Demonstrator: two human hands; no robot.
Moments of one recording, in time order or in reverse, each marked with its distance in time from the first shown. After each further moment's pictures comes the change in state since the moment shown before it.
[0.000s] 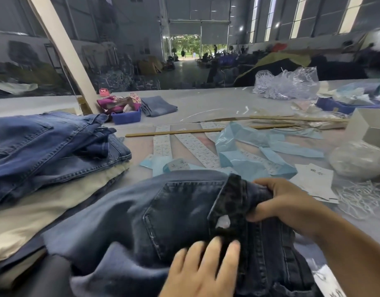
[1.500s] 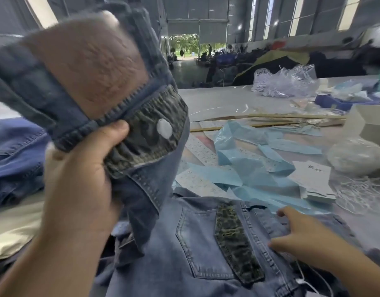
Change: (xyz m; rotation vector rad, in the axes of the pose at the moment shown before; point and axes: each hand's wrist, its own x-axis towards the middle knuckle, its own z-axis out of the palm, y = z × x) left_hand 0.035 -0.092 -0.078 -1.631 0.829 -0.397; right_hand -0.039 0.053 0.000 -0.621 0.181 0.437
